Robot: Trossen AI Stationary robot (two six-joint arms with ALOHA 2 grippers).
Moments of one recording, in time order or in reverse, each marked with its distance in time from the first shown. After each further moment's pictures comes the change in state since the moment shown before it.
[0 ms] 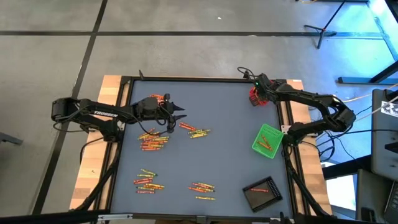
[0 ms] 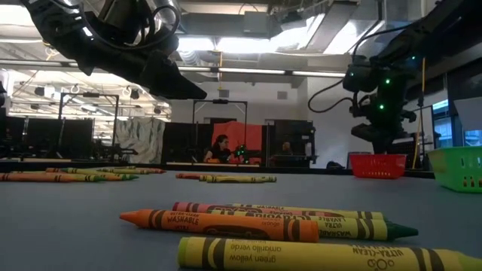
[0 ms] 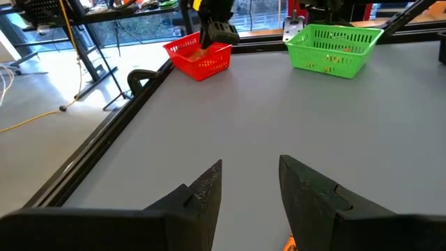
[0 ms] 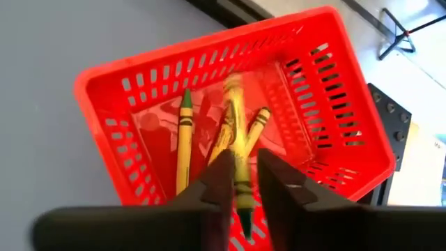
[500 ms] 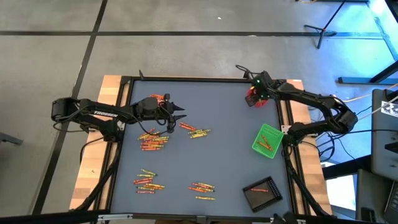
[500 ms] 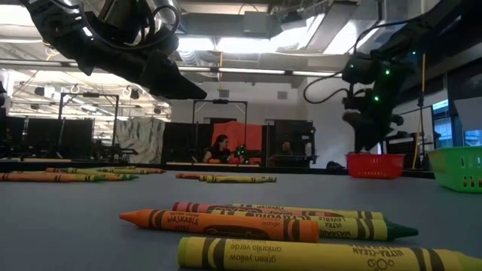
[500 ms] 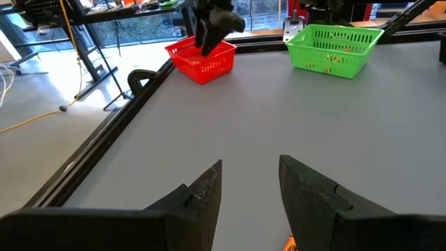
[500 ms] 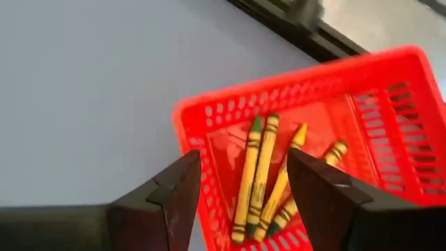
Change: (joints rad) left arm 0.000 0.000 0.000 0.000 0.000 0.000; right arm 0.003 -0.036 0.036 0.033 -0.284 -0.024
